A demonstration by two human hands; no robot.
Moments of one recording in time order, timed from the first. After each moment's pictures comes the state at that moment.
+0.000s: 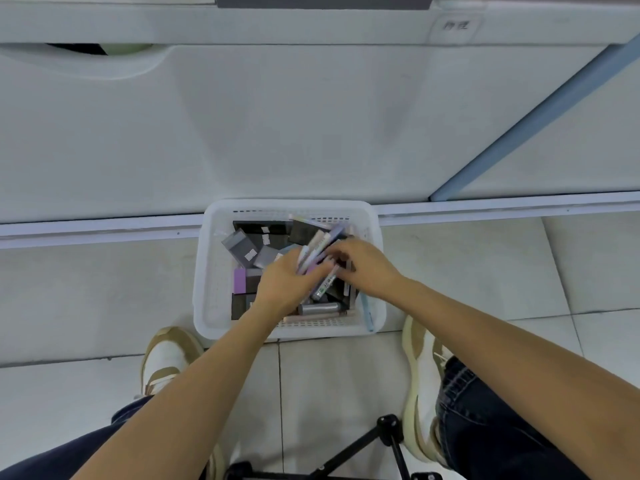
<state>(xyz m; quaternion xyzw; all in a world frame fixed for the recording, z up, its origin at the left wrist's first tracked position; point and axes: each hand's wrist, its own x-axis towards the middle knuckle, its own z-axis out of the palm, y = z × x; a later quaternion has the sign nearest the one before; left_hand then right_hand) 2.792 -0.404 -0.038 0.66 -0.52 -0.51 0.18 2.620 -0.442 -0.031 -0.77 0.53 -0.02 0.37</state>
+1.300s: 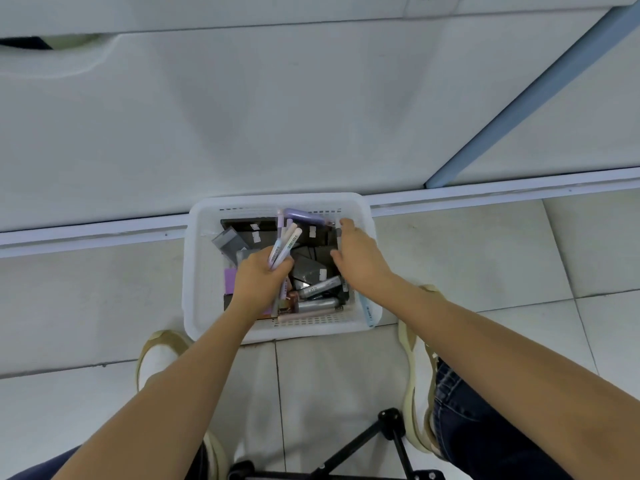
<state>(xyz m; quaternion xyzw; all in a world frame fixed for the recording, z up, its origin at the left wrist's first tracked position) 2.812 -0.407 -0.059 0.71 -0.50 -0.46 0.19 2.631 -0.442 -0.039 -0.66 0.66 -0.02 0.35</state>
